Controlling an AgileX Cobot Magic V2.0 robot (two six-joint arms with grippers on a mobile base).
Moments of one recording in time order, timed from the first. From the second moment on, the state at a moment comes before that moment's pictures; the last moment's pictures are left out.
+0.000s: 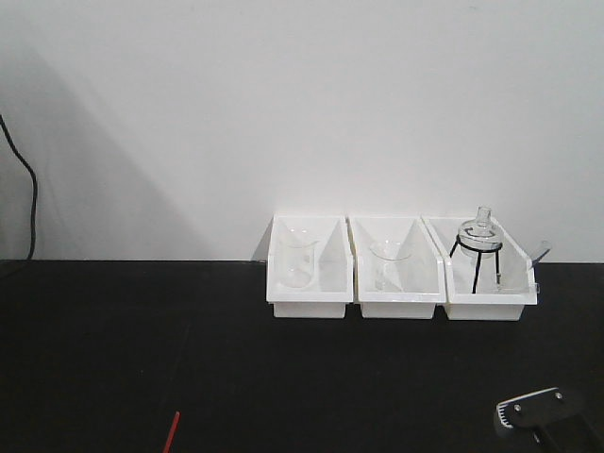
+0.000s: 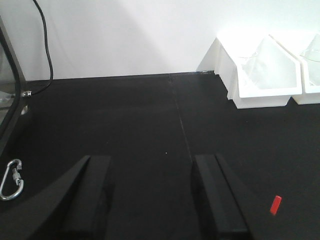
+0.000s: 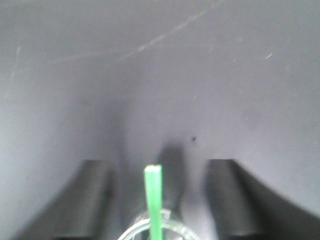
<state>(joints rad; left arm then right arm) -0.02 0.81 -0.75 -0.25 0.35 0.21 0.13 1.44 -0.62 0.36 0.26 -0.50</state>
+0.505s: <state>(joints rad) -0.02 0.81 -0.75 -0.25 0.35 0.21 0.13 1.44 -0.62 0.36 0.26 -0.50</state>
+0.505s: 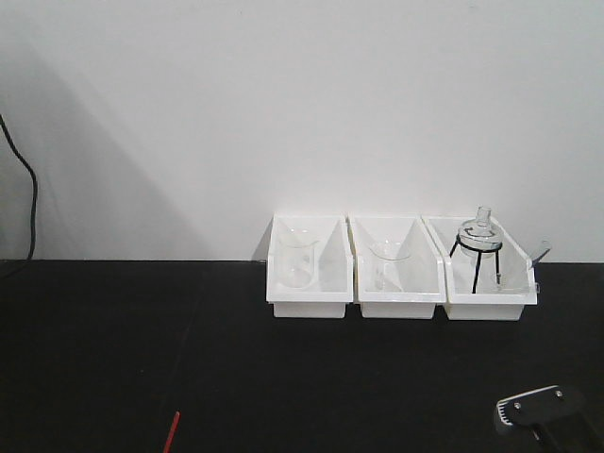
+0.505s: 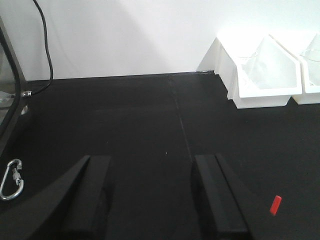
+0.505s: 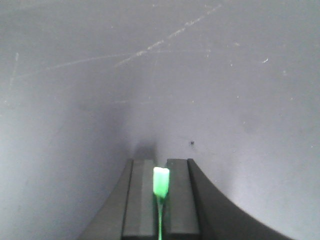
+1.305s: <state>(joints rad) -0.02 0.97 -0.85 -0.57 0.72 0.57 0.13 1.03 -0.77 0.38 0.42 -0.49</state>
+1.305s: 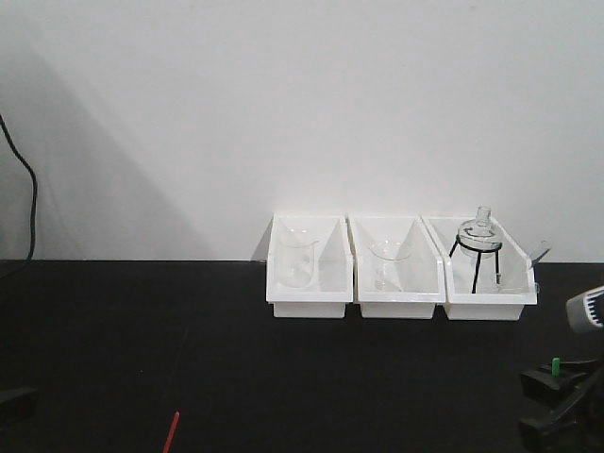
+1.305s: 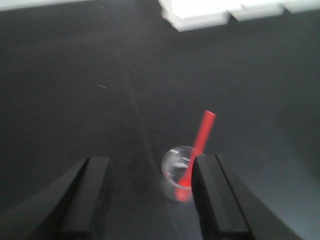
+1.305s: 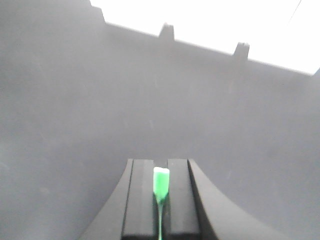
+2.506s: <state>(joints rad) -0.14 1.67 -1.03 -0.91 0.78 1.18 0.13 1.00 -0.77 0.36 0.49 -0.52</state>
